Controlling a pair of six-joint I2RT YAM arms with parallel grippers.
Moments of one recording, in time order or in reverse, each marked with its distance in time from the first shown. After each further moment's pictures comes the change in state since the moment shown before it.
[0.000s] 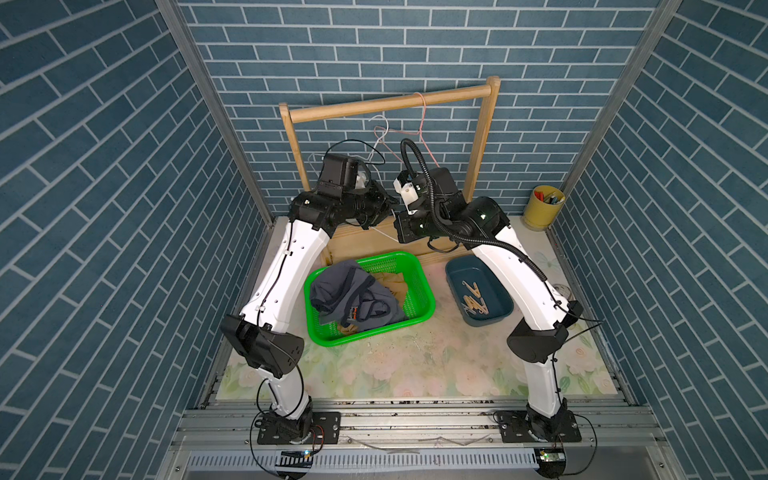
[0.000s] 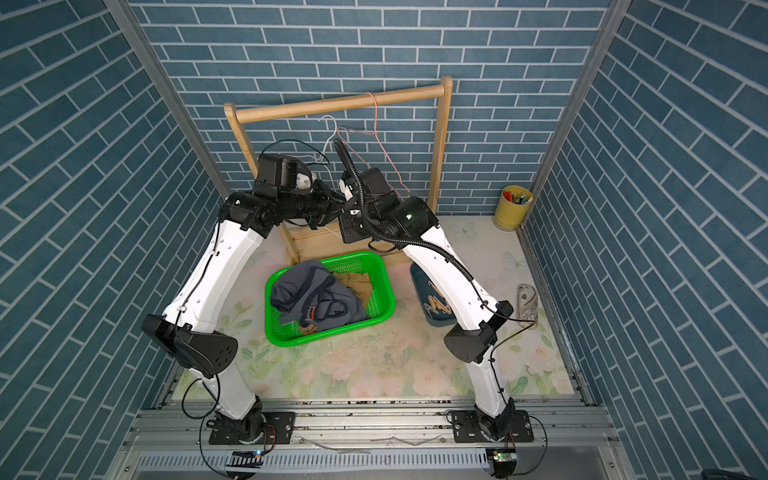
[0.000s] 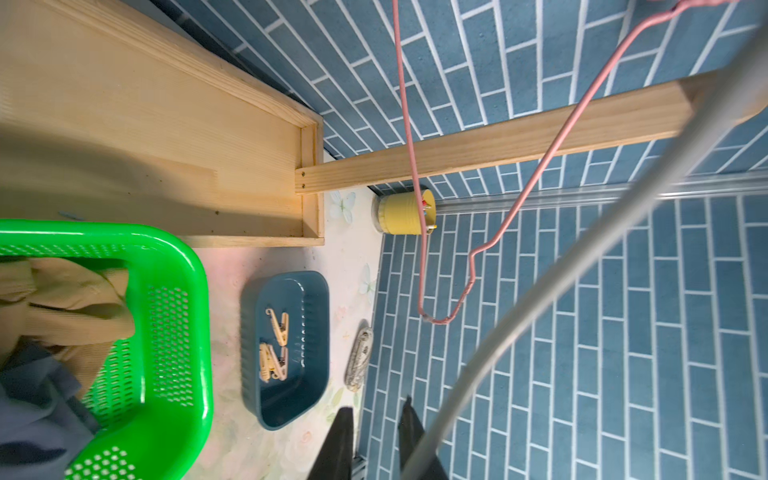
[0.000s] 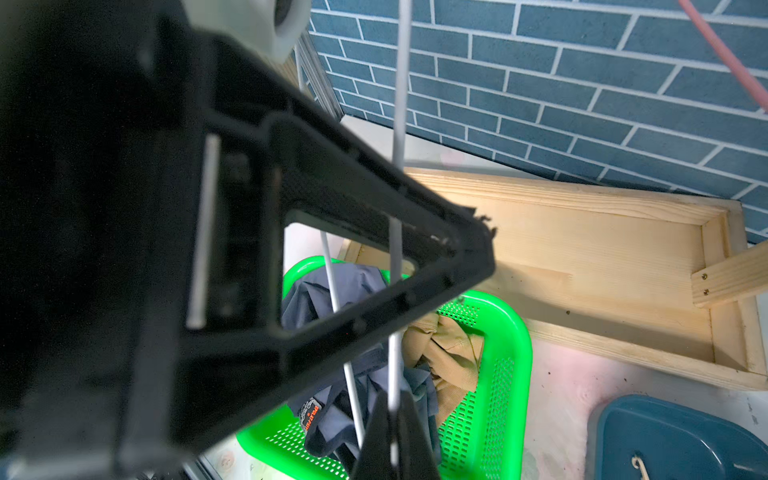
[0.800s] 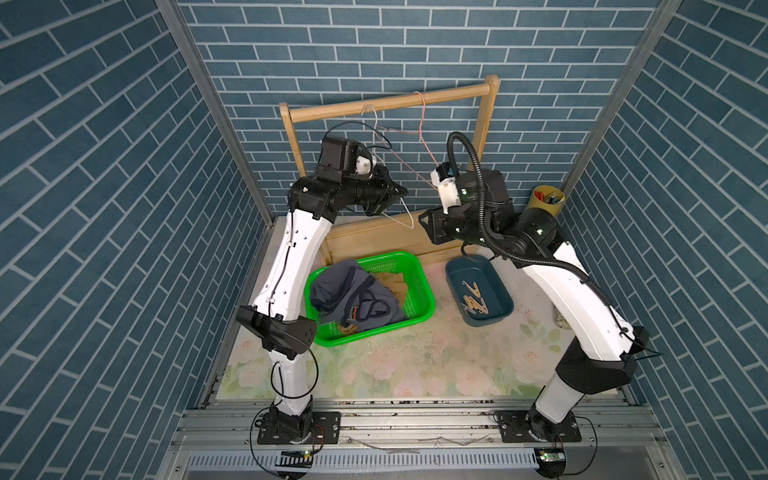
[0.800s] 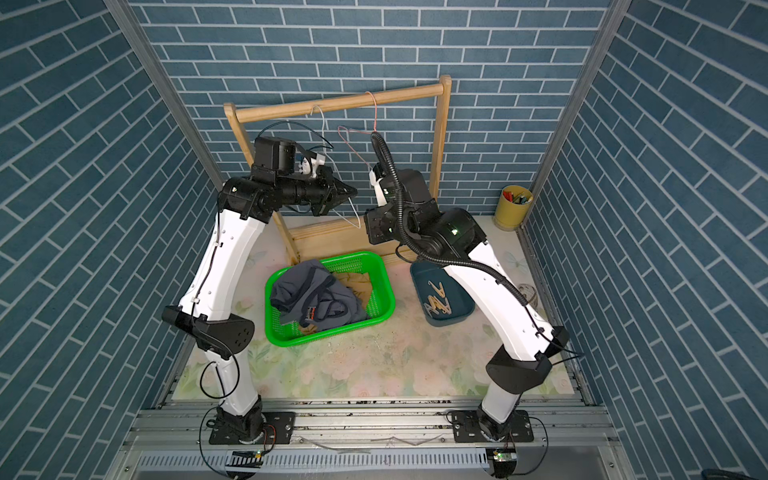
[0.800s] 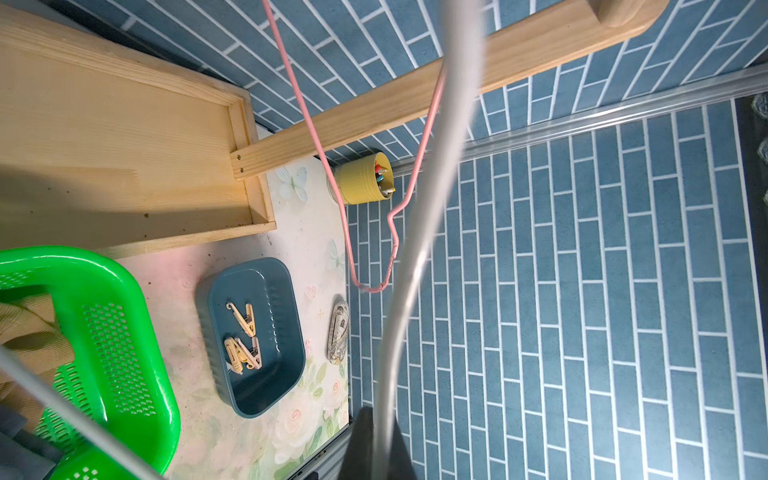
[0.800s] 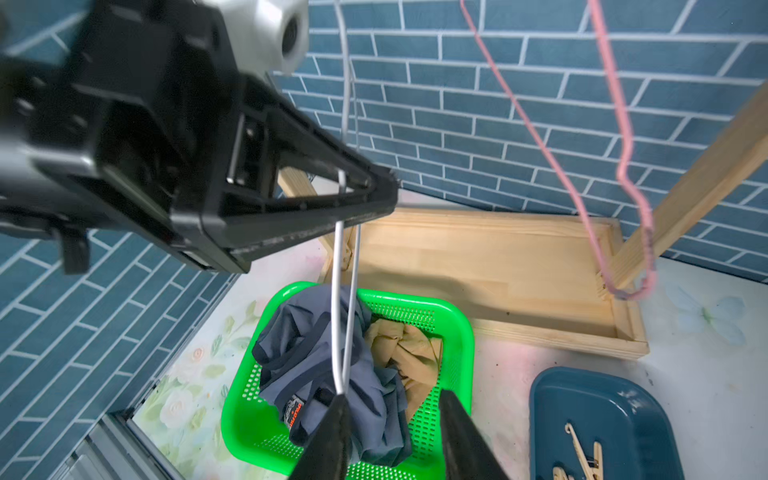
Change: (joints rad) left arm 0.008 0.158 0.343 -0.133 0.173 0.113; right arm -0.012 -0.380 -0.367 0.138 0.138 0.016
